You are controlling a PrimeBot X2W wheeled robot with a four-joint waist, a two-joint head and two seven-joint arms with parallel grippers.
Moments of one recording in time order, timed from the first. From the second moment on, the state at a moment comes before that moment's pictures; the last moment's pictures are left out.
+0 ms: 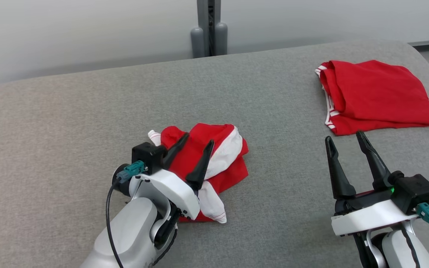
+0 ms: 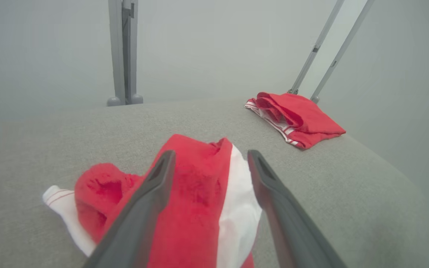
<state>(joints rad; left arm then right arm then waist) -0.55 0.05 -0.63 0.69 -0.62 -0.13 -0.24 -0.18 -0.10 0.18 0.12 0.24 0.13 -0.26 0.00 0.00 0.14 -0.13</state>
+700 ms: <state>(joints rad) -0.23 0.14 -0.30 0.31 -0.50 0.02 -0.26 -0.12 -0.11 0.21 0.14 0.30 0.13 -0.26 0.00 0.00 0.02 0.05</state>
